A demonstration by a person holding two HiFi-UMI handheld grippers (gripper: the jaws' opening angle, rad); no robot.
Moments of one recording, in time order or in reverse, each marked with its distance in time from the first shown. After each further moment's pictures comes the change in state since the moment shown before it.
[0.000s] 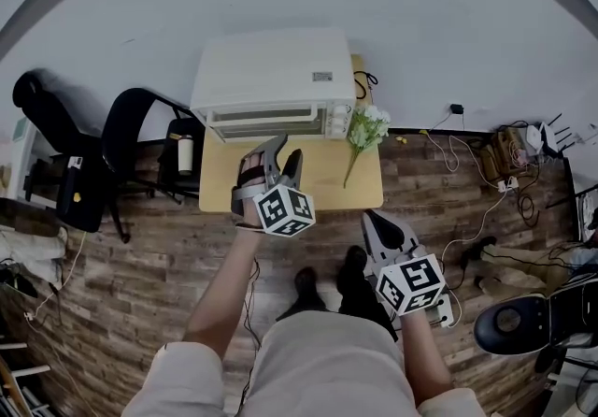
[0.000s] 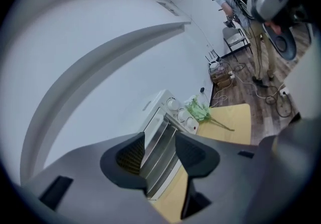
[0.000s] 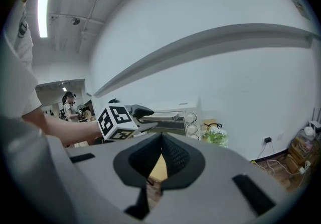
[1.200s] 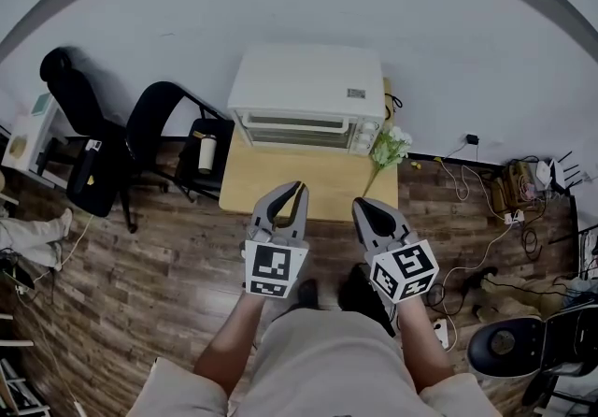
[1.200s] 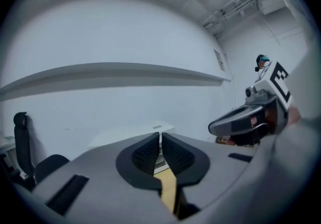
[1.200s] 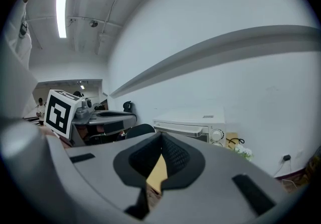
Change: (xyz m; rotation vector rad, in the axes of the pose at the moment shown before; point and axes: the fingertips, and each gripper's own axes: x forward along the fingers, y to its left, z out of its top) left arm -0.155 0.042 0.013 -0.716 -0.276 -0.010; right arm 0.048 0.065 0.046 -0.113 -0.060 0.163
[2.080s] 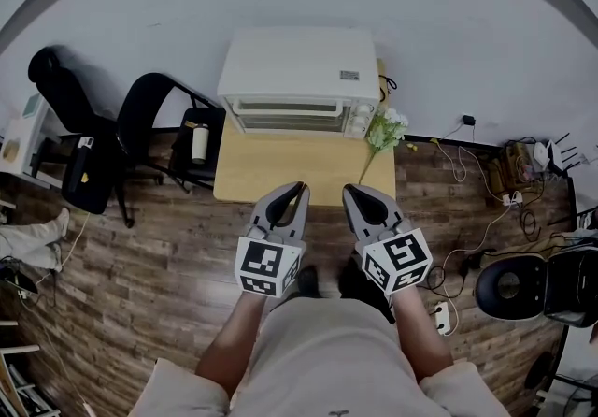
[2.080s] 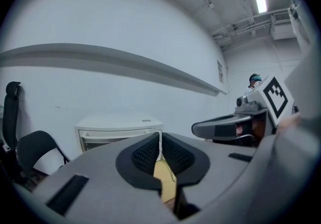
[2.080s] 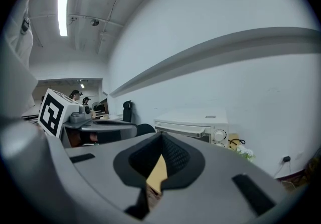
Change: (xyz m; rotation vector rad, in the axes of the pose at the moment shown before) left arm -0.004 -0.024 -0.021 -0.177 0.024 -0.115; right arm 0.006 0.009 -0.002 -0.015 -0.002 -0.007
